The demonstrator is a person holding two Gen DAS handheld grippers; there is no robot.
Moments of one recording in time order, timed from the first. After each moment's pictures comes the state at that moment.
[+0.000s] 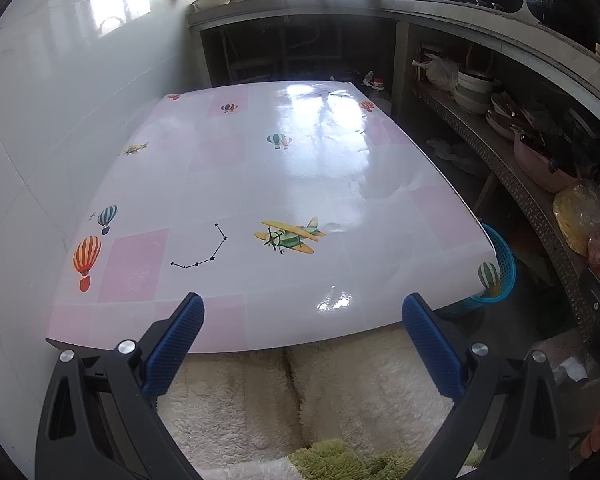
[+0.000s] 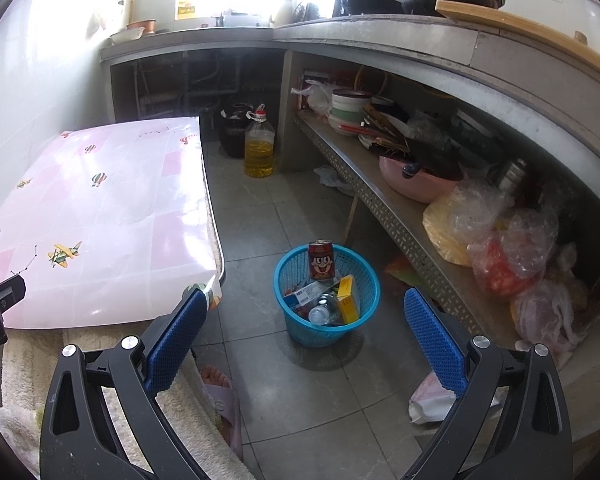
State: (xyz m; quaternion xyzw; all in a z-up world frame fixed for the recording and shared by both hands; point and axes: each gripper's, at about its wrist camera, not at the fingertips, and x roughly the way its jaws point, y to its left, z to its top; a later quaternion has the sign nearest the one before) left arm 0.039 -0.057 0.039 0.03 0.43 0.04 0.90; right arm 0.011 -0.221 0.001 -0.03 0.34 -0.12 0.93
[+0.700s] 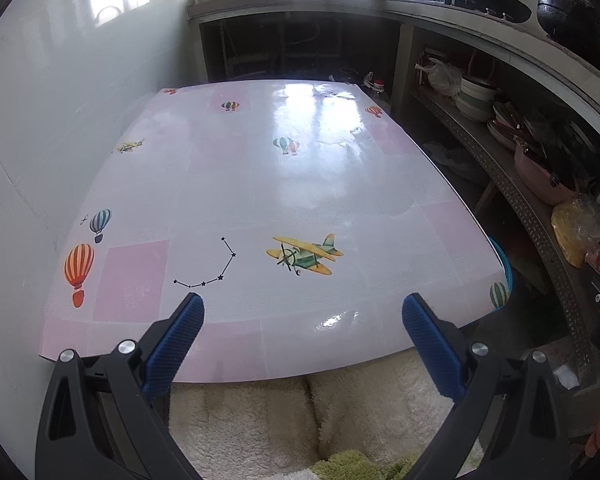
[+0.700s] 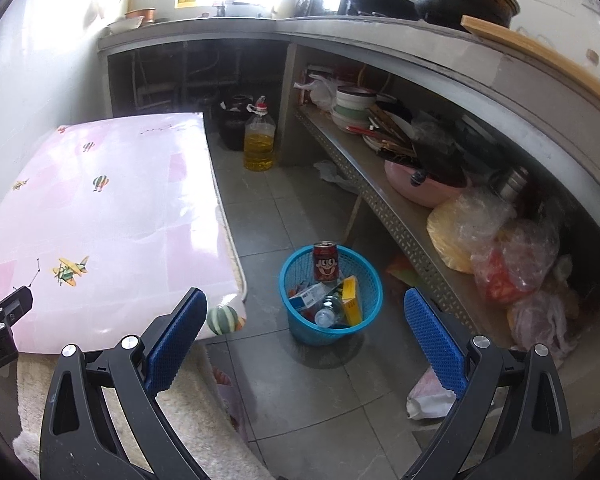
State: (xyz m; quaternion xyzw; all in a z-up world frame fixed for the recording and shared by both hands) left arm 0.070 -0.025 0.042 0.01 0.44 0.02 0.90; right arm 0.044 -0.176 0.020 -0.03 0.37 -0.14 0.92
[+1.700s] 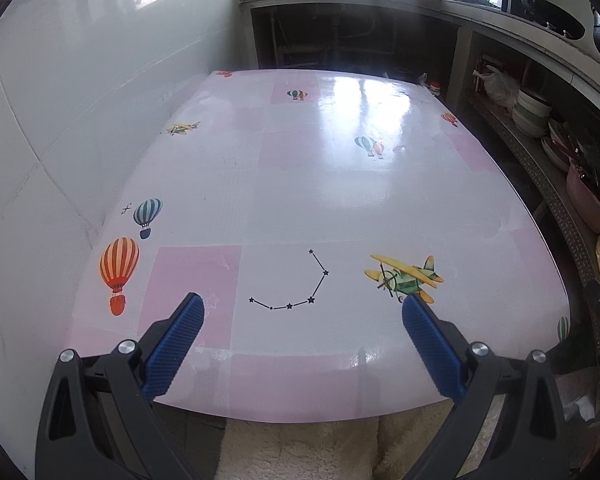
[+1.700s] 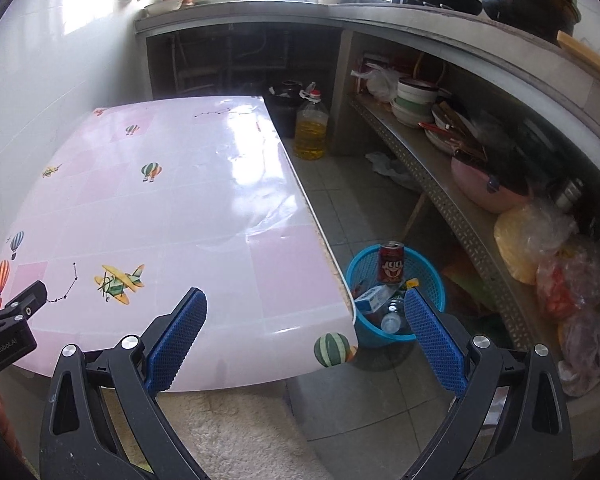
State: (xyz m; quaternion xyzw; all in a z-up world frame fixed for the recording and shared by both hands) left arm 0.094 0.035 0.030 0.00 0.45 0.10 0.89; right arm 0.095 -0.125 0.001 -0.02 0.39 -0.08 0.92
